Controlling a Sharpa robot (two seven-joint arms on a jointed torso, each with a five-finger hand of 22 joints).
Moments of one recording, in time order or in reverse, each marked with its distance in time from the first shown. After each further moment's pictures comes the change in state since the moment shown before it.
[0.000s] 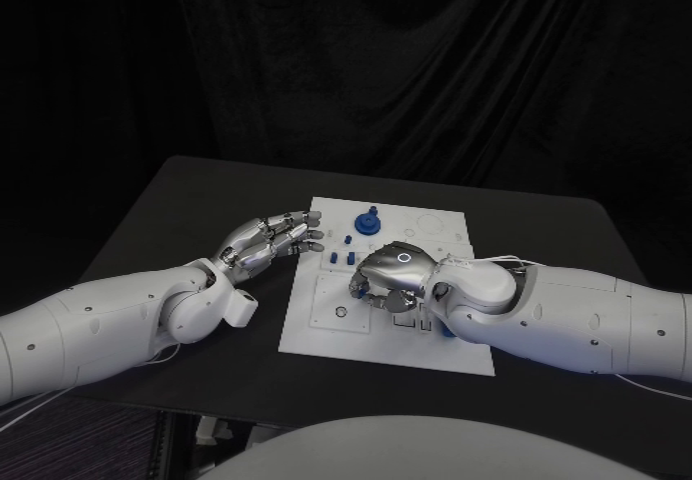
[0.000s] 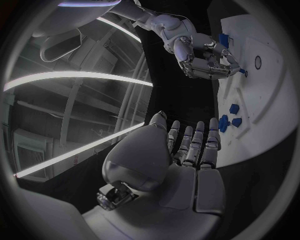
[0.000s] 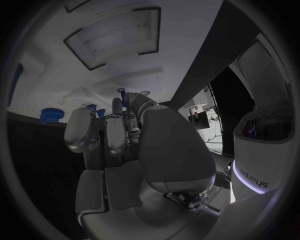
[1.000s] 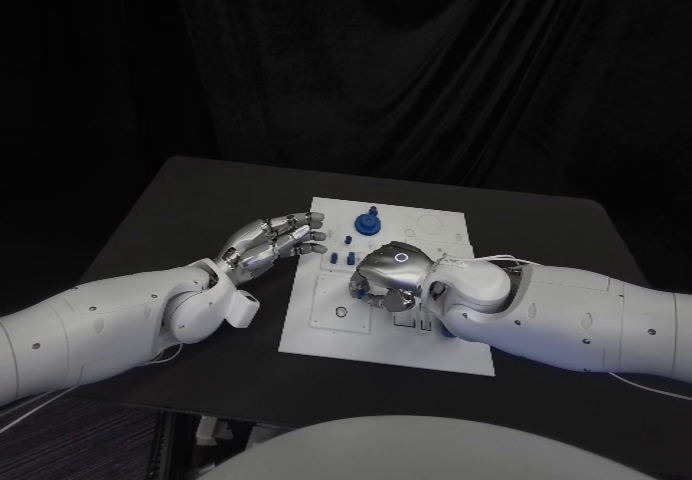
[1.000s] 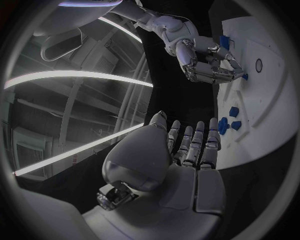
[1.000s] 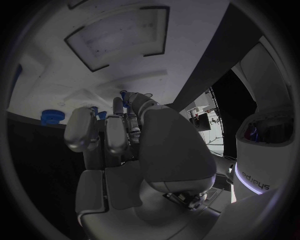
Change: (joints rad) left arm -0.004 0.008 0.000 -0.008 0.000 0.015 0.000; left_hand 0.000 0.000 0.003 -0.003 -0.010 0.004 0.004 0.000 0.000 0.000 0.000 0.000 -0.001 0.000 0.000 0.000 -0.001 0.000 0.000 0.000 0.000 -0.001; right arm -0.005 0.021 0.002 -0.030 -0.009 0.016 -0.006; right_hand -0.004 -0.004 0.000 0.000 -0.008 0.000 0.000 -0.006 0.000 0.015 -0.012 -0.004 -0.001 0.000 0.000 -0.005 -0.012 0.000 0.000 0.000 -0.009 0.000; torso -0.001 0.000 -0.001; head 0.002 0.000
